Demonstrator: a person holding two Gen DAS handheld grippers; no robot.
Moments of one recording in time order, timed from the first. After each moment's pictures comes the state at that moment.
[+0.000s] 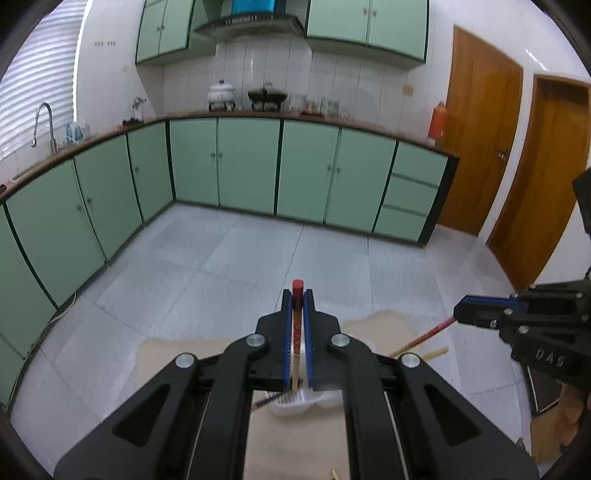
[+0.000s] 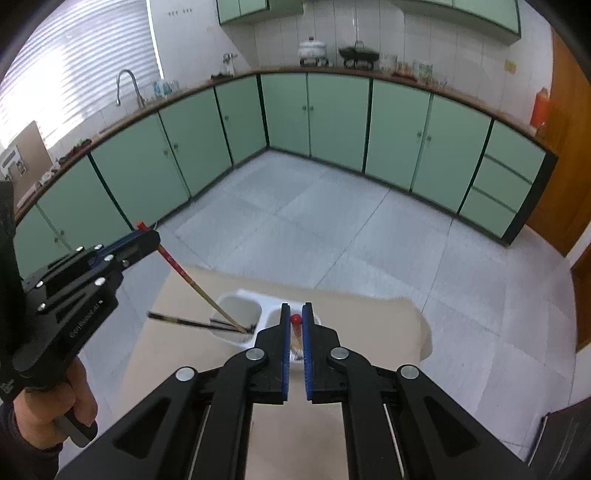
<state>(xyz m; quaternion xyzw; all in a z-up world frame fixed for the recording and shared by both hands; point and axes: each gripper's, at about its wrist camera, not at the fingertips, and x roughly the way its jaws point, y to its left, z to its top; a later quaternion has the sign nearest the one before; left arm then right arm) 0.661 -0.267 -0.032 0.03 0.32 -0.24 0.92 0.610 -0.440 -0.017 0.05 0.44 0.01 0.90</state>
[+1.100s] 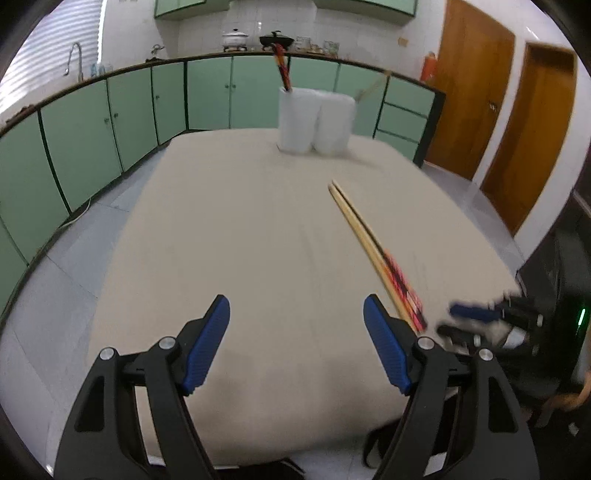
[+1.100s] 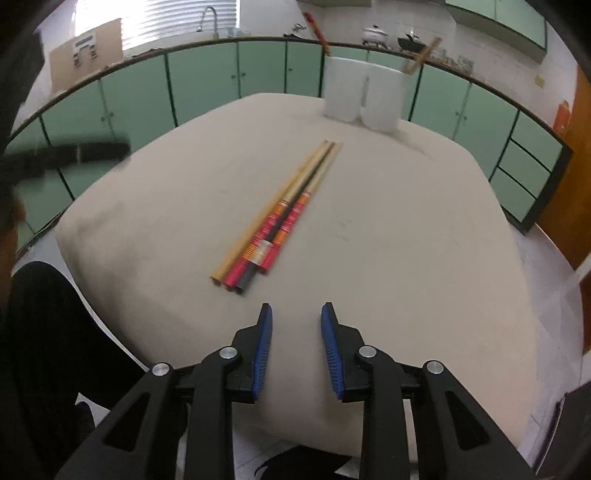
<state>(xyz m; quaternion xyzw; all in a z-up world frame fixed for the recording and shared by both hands) 0.336 -0.105 -0.243 0.05 0.39 -0.23 0.89 0.276 -0.305 -0.275 -0.03 0.42 0.09 0.90</state>
